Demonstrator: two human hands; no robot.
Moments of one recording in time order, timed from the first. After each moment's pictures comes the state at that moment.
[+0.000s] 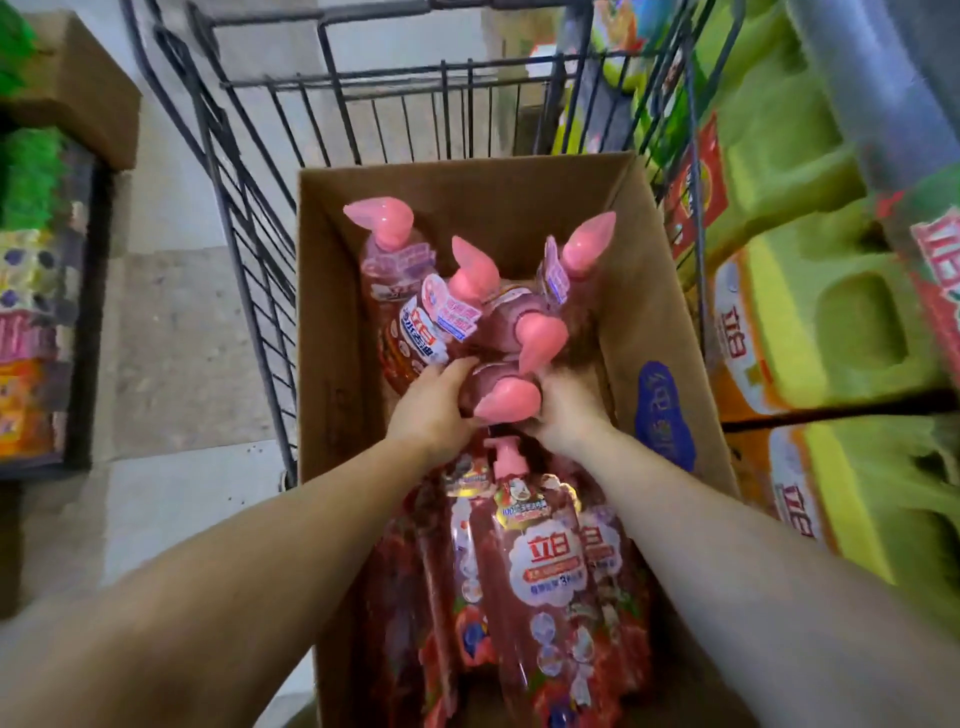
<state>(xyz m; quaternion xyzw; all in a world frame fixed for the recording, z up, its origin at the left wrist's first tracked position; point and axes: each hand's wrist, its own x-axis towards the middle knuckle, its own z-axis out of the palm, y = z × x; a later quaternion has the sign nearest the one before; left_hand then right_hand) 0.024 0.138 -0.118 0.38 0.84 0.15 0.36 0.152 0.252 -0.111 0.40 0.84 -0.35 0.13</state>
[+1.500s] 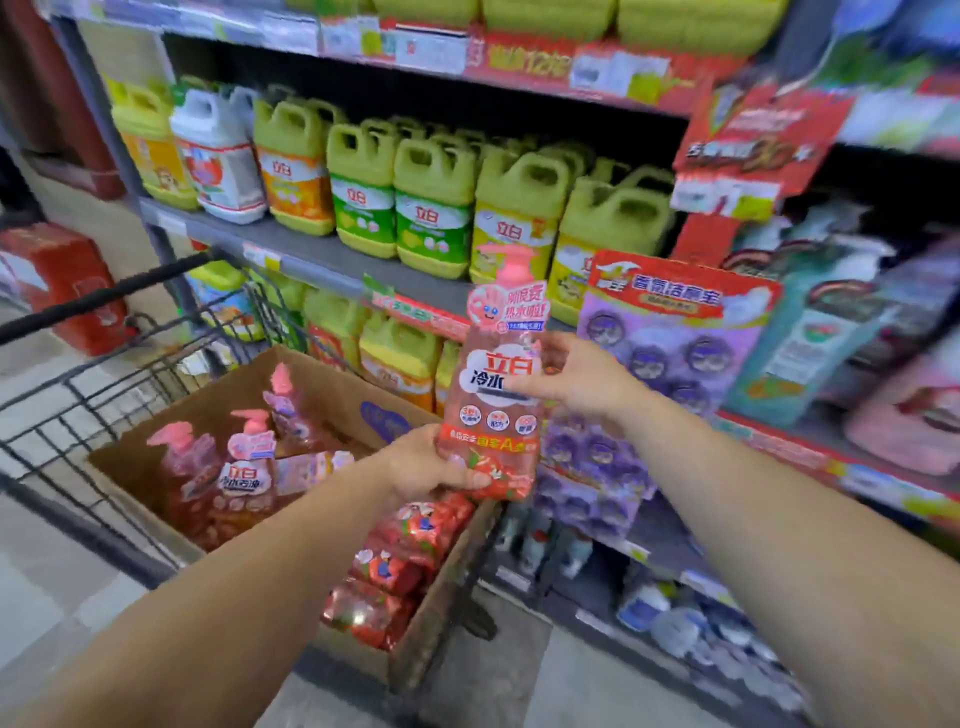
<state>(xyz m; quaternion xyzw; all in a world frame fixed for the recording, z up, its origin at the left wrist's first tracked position) 0.185 0.007 0.110 0.60 0.41 0.18 0.66 0.387 -0.026 0.215 0.61 0.59 -0.40 -0.37</state>
